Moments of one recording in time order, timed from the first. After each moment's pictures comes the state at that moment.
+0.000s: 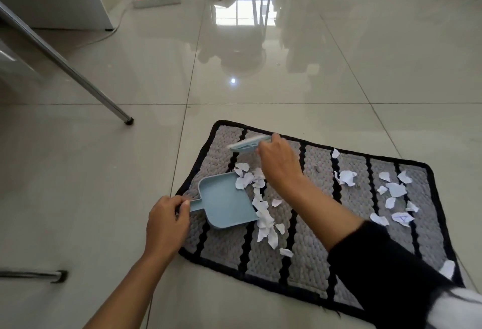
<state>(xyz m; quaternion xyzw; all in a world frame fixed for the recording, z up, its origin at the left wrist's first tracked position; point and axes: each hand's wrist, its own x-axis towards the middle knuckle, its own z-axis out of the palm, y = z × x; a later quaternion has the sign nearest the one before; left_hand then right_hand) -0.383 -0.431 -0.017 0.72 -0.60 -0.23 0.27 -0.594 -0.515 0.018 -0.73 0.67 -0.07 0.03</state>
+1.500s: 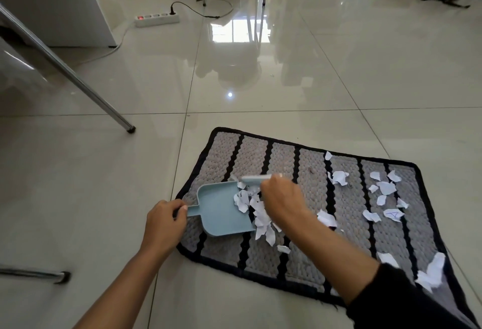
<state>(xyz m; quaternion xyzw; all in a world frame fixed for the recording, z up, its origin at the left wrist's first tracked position) -0.370 -0.428 -0.018 0.70 -0.63 -0.23 0.24 -0.593 -0.446 0.015 -0.72 0.69 -0.01 0.09</state>
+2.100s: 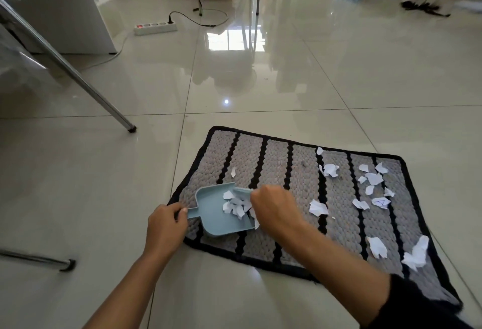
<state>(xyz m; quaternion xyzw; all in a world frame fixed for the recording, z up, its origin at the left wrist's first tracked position) -0.372 -0.399 -0.025 0.71 -0.62 -0.22 0.25 -0.580 -0.392 0.043 -0.77 0.63 0.00 0.09</state>
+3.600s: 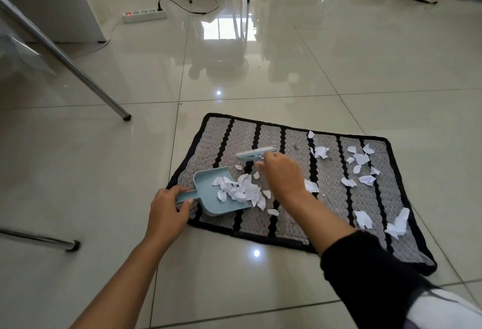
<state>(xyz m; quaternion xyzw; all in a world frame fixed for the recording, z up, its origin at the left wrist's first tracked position) -0.376 -0.376 -0.008 0.67 -0.64 -0.25 0.27 -0.608 -0.409 0.009 -0.71 0.69 -0.14 0.04</state>
